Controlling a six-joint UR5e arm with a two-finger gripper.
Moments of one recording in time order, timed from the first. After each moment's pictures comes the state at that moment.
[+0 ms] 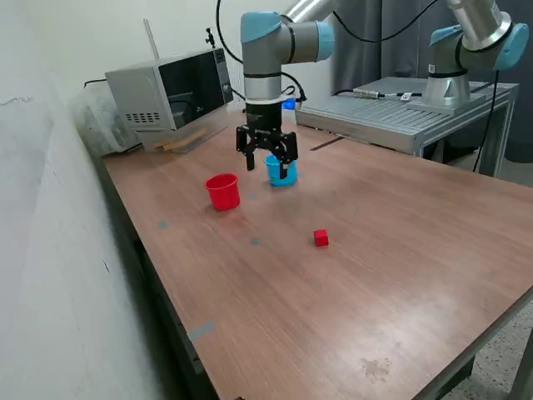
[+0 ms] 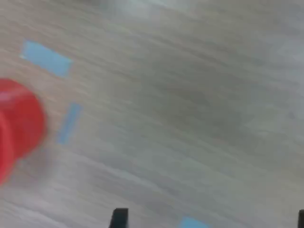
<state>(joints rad) -0.05 -0.81 1.26 -2.15 -1.60 2.69</state>
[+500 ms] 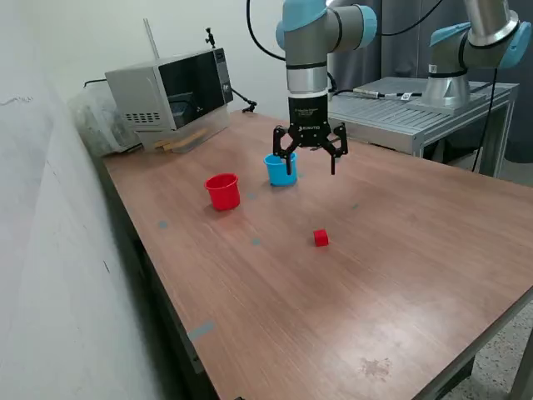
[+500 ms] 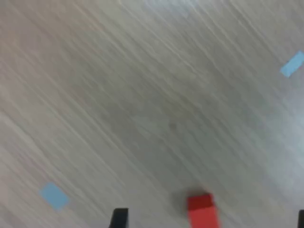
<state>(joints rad) 0.05 -0.89 1.36 -2.13 -1.57 2.37</state>
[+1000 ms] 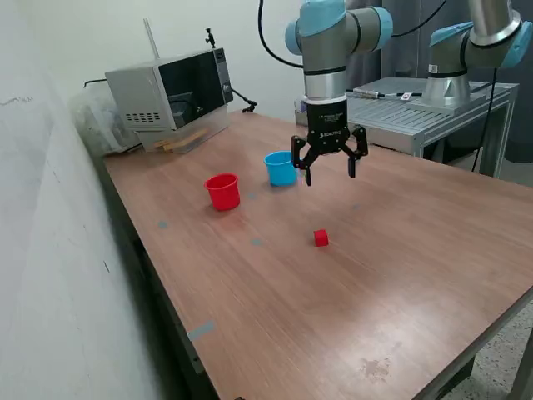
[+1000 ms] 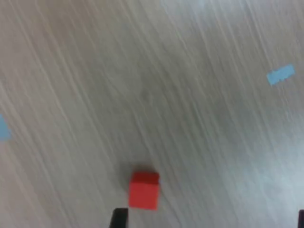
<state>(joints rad) 0.10 -0.88 1.37 -2.13 -1.55 2.08</state>
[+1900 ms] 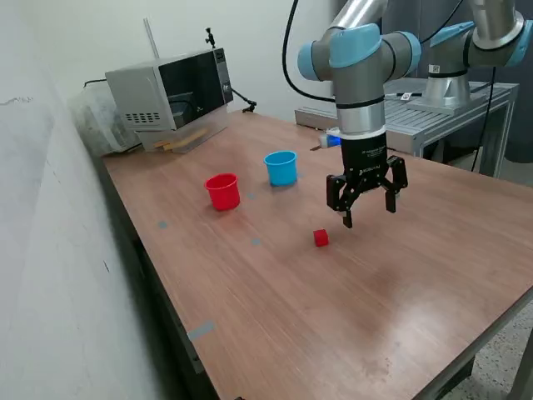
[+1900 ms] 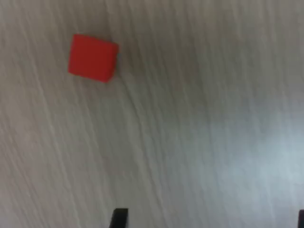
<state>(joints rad) 0.21 -0.74 1.25 -2.13 -1.47 2.03</state>
